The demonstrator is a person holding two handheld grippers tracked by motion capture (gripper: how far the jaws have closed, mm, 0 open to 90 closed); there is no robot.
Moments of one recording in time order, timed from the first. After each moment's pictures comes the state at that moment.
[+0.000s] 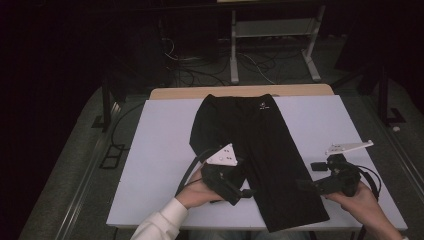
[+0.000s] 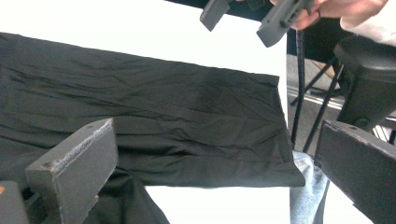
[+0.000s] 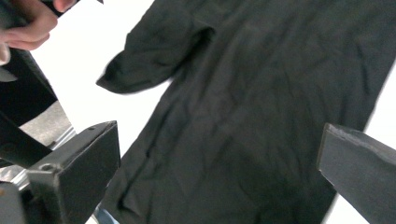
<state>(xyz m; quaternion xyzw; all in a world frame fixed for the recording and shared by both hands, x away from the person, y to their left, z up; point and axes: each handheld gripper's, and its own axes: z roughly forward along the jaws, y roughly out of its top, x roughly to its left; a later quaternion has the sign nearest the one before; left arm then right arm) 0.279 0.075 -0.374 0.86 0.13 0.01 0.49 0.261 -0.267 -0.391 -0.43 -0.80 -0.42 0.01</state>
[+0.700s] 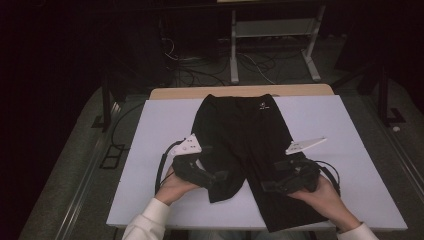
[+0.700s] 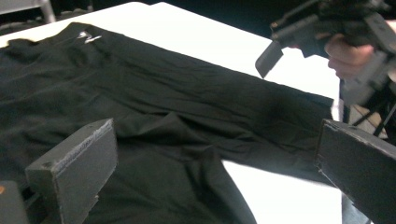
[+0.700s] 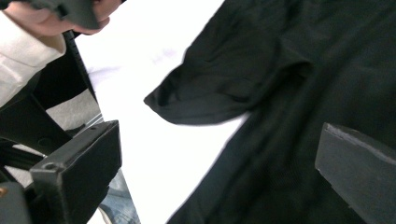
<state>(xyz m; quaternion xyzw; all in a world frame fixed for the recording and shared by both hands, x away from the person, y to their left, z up) 0.300 0.145 -0.386 0.81 0.24 0.05 0.53 0.277 -0.181 -0.393 -0.35 -0.83 -0.43 0.05</state>
